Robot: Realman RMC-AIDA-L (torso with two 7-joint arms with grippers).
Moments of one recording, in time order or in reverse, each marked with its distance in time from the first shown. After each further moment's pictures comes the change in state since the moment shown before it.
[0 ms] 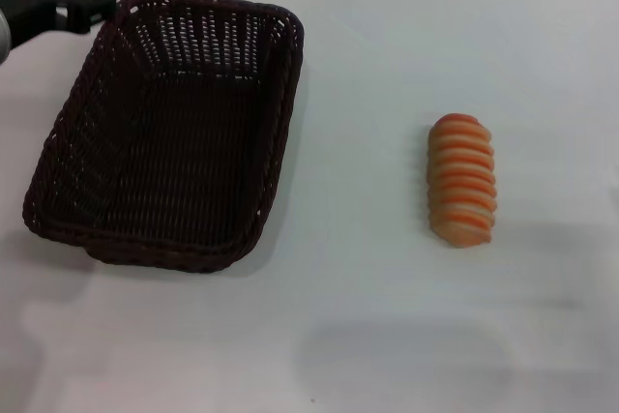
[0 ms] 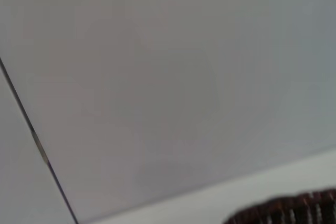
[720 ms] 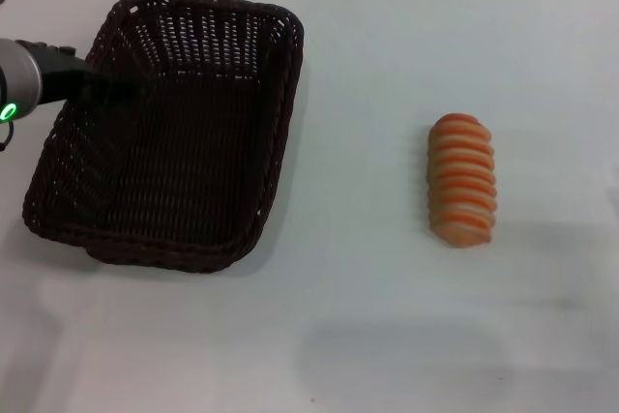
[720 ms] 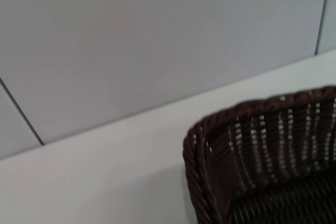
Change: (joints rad) left arm -0.094 -0.030 -0.044 0.080 -0.005 -0.264 0.050; right arm 0.001 -0.002 -0.008 -0.002 0.000 0.008 0.000
